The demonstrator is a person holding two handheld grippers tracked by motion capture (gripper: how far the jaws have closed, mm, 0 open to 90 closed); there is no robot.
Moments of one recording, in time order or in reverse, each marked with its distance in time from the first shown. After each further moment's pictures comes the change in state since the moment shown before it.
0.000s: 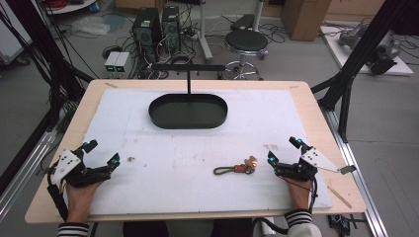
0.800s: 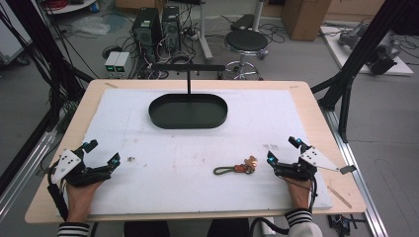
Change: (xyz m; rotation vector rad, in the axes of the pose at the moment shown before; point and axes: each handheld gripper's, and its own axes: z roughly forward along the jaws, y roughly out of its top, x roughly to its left) left arm 0.000 0.000 0.000 0.005 -0.003 -0.003; right arm 0.000 0.001 0.003 0.018 0.008 -0.014
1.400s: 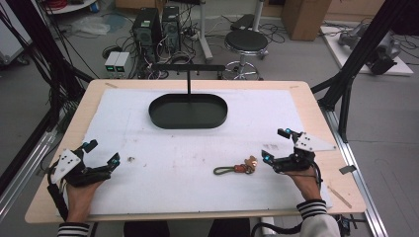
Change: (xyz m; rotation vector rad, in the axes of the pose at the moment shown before) left arm 0.000 0.000 0.000 -0.002 0.004 -0.004; right arm 0.001 0.050 0.019 0.128 0.282 -0.085
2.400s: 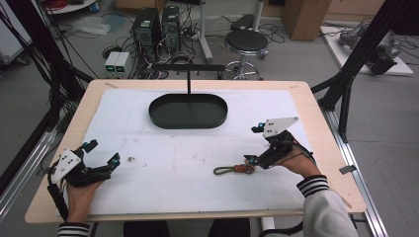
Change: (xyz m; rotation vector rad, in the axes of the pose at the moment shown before) left arm 0.000 0.000 0.001 0.004 -0.002 0.002; right arm 0.011 0.053 0.057 0.398 0.305 -0.221
